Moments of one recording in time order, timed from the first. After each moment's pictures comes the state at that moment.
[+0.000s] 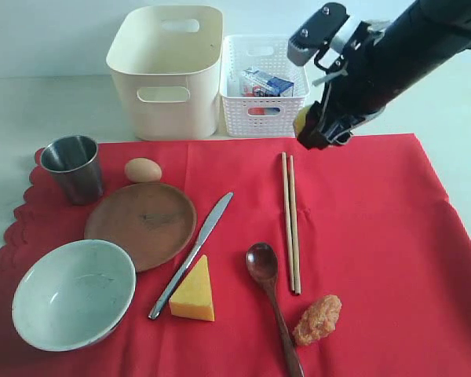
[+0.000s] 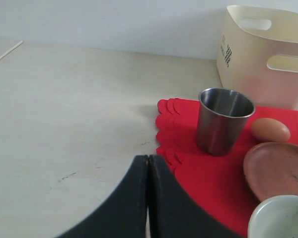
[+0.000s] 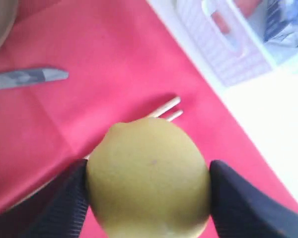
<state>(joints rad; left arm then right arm) 0.02 0.01 0.00 0.04 0.36 -0.11 0.33 1.75 -1.19 0.35 0.65 -0.84</state>
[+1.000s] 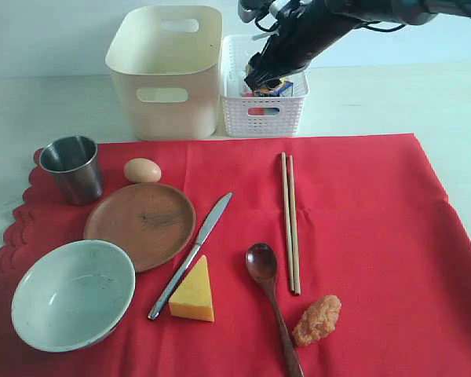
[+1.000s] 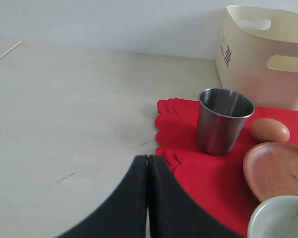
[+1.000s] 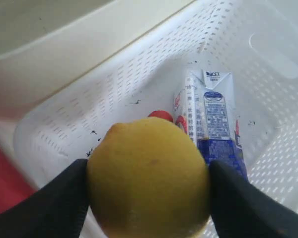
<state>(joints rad) 0.02 0.01 0.00 0.04 0.36 -0.11 0.33 2.28 -1.87 0.36 0.59 -0.73</state>
